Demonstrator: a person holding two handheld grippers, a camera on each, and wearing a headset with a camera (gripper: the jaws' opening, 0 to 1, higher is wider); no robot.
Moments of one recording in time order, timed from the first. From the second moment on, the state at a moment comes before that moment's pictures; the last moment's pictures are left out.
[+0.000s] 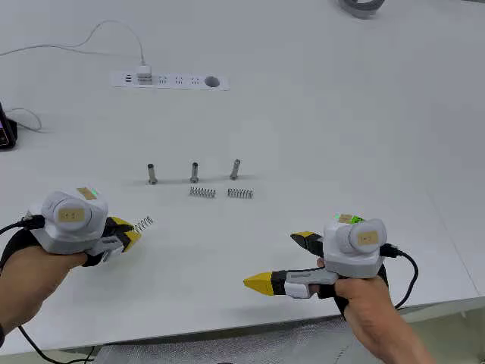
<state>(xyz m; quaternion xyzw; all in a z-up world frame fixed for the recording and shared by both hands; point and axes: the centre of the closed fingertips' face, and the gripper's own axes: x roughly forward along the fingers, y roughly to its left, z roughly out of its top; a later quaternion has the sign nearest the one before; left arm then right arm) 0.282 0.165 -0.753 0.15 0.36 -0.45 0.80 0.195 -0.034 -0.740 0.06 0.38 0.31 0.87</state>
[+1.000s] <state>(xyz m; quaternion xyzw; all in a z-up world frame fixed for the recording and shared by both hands) 0.260 0.153 -0.717 0.14 0.31 -0.47 0.82 0.214 0.023 -0.718 0.09 0.35 0.38 0.85</state>
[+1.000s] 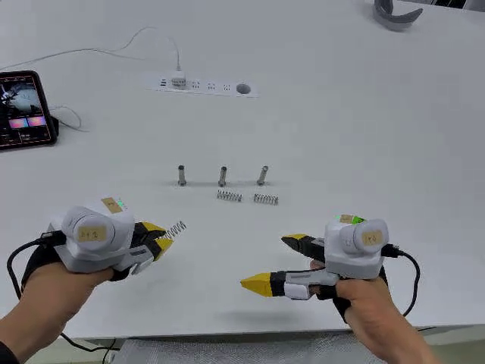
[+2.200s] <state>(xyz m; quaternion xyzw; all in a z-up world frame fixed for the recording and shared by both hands) 0.237 0.082 -0.678 0.16 0.26 -0.54 0.78 0.244 0.063 -0.663 0.23 0.29 0.44 0.82</state>
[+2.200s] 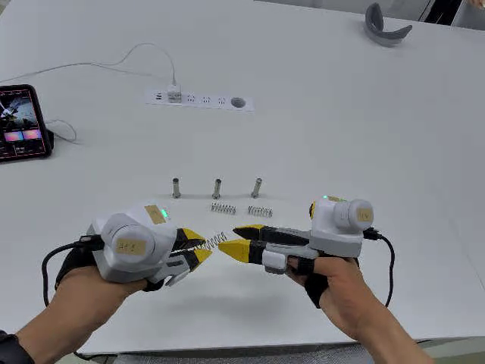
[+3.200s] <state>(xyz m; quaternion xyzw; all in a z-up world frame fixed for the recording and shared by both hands) 0.228 0.068 -0.663 0.17 0.24 -0.58 0.76 0.235 0.069 -0.648 0.28 0.28 0.46 0.79</state>
